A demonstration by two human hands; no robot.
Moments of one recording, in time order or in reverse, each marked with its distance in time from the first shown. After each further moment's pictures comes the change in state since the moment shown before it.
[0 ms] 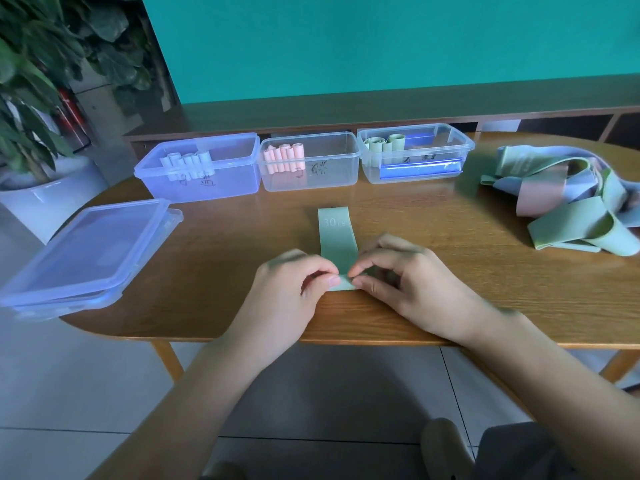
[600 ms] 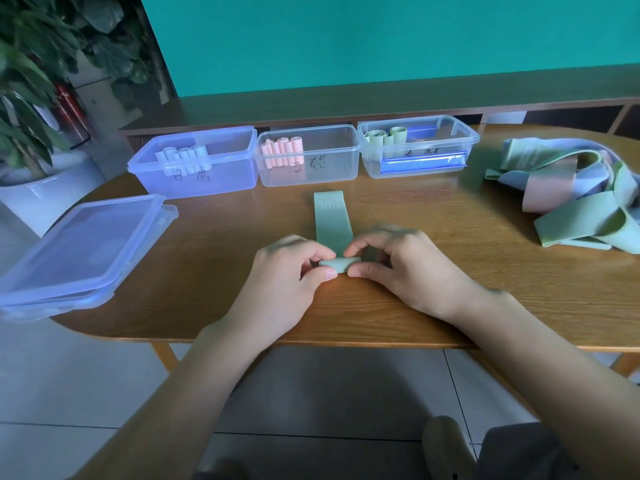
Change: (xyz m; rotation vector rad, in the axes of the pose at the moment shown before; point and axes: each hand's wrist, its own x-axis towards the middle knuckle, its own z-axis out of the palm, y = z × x) left_hand 0.017 -0.001 0.002 -0.001 -0.008 -0.062; right_hand 0.022 0.018 0.002 -0.015 0.009 0.048
